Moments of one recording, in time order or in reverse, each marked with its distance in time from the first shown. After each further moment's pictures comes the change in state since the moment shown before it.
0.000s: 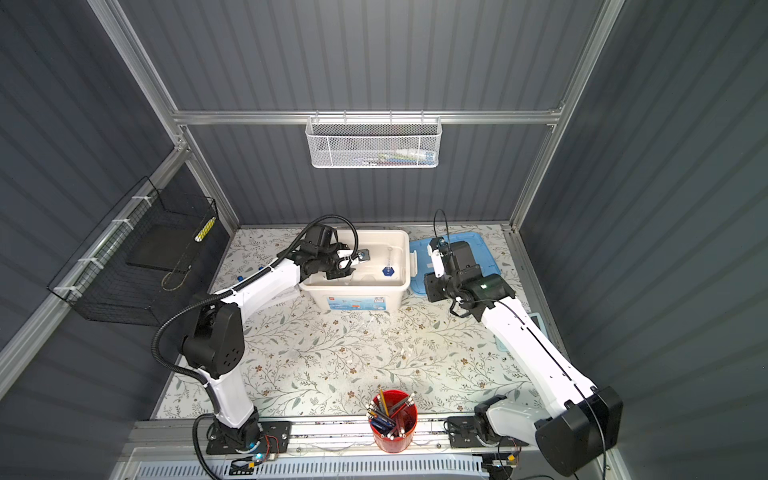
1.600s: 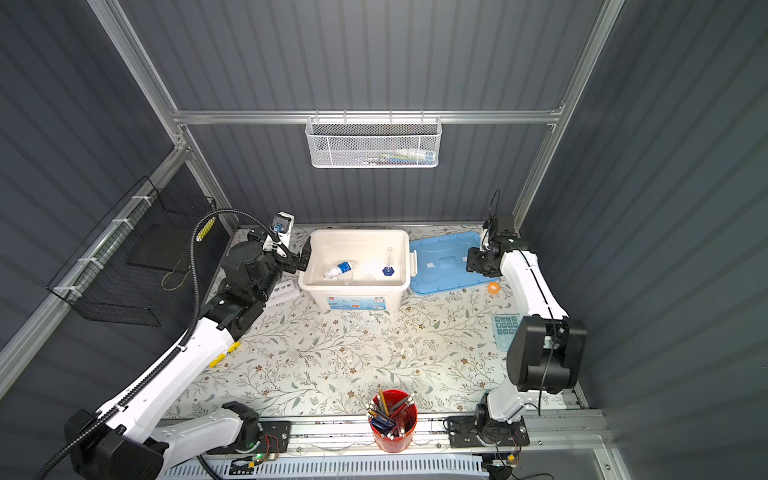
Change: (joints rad) left arm 0.002 -0.720 -0.431 0.368 -0.511 -0.776; right arm -0.490 0.443 0.270 -0.054 -0.111 -0.038
